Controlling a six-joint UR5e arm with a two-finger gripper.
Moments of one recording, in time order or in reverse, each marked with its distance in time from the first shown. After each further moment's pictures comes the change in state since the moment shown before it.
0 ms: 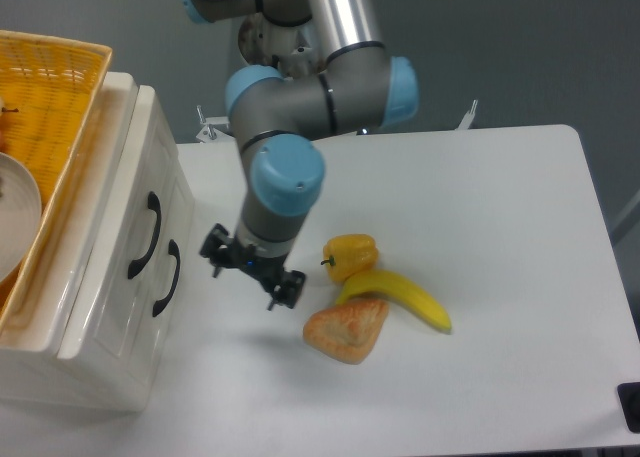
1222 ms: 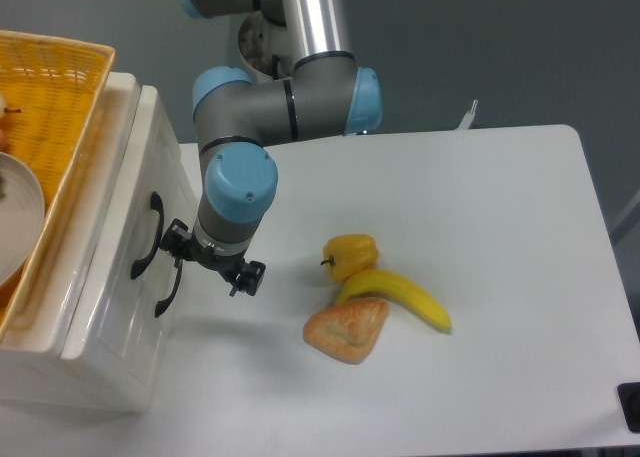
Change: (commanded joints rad) arm -0.159 0.002 -0.064 -0.046 -0.095 -0.270
